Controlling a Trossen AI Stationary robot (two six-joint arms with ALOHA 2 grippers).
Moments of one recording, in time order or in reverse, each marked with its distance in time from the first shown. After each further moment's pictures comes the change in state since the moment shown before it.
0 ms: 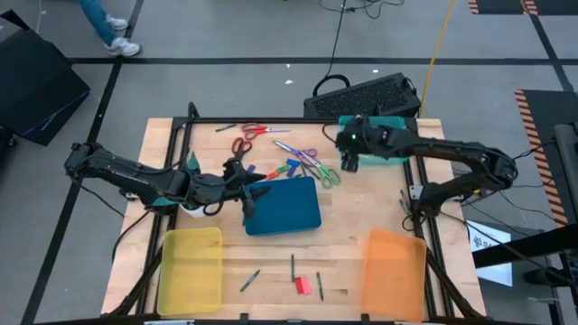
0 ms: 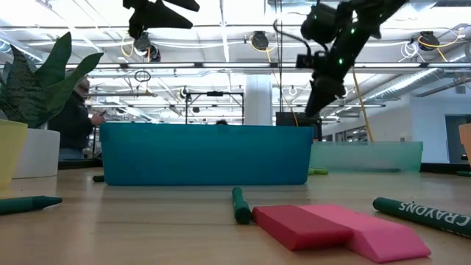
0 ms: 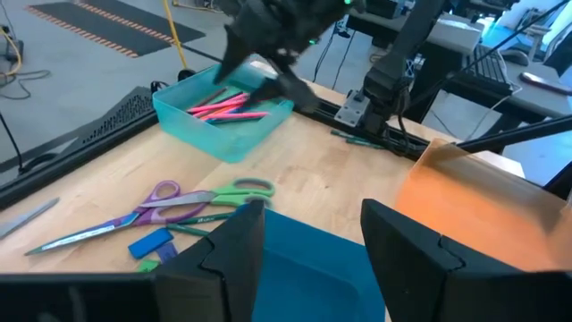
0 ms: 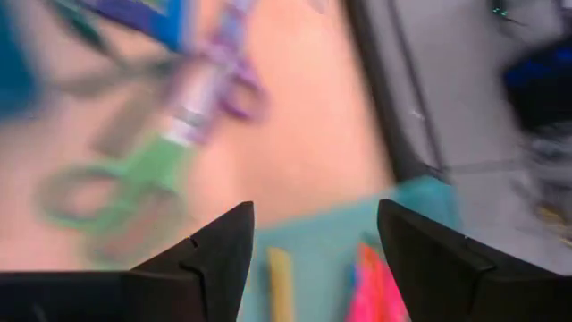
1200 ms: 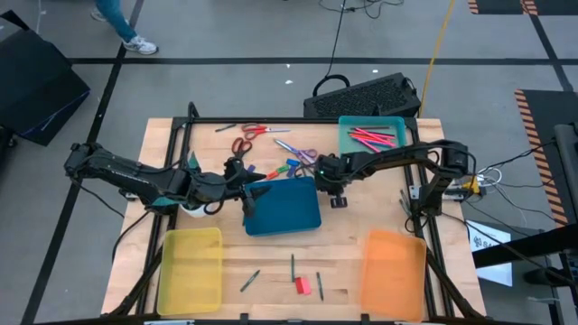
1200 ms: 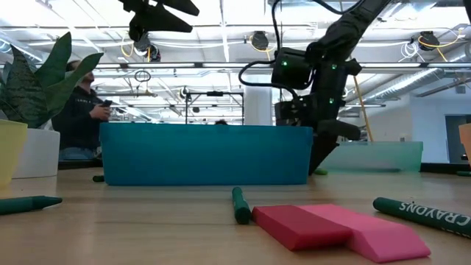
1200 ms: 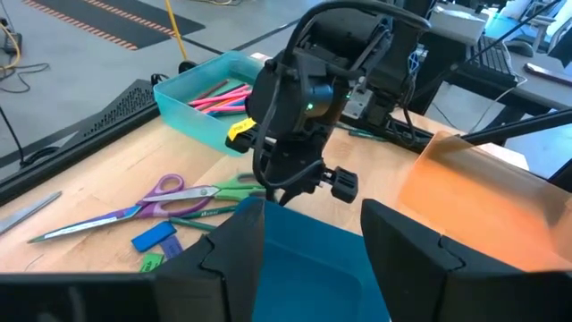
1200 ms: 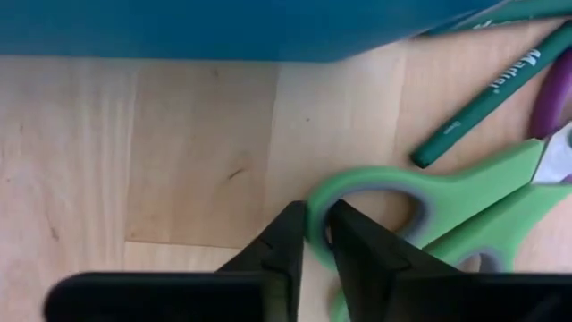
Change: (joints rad) left arm 0.017 0.000 0.000 -0.022 0.024 -0.003; right arm 0.214 0.428 -0.011 -0.006 -0.214 -0.021
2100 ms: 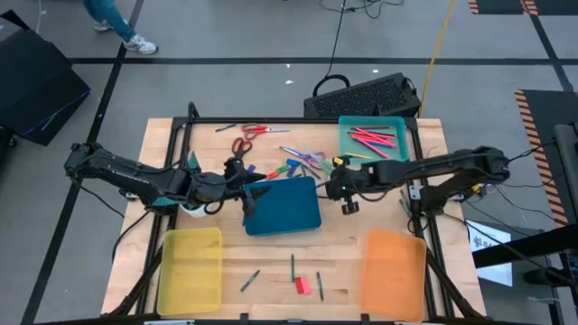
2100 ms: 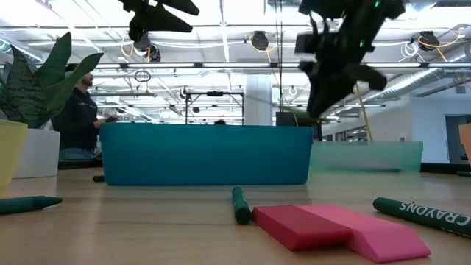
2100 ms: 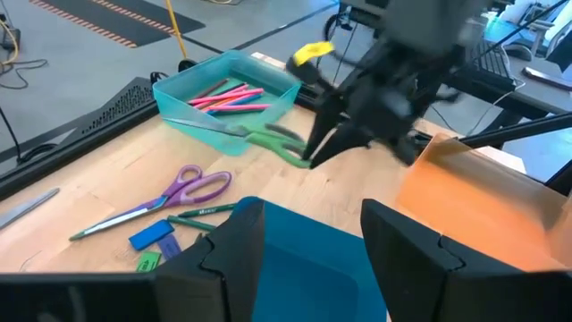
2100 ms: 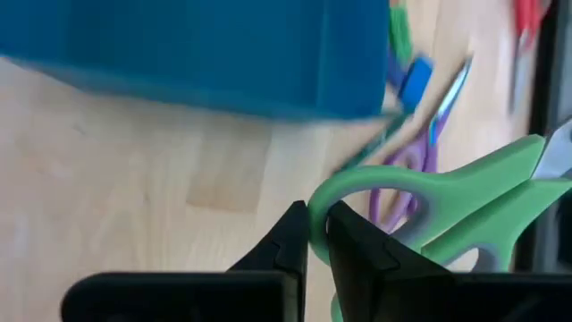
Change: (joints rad) left arm 0.001 0.000 0.000 0.001 0.002 -0.015; right arm 0.232 -0.360 0.015 -0.076 0.241 0.022
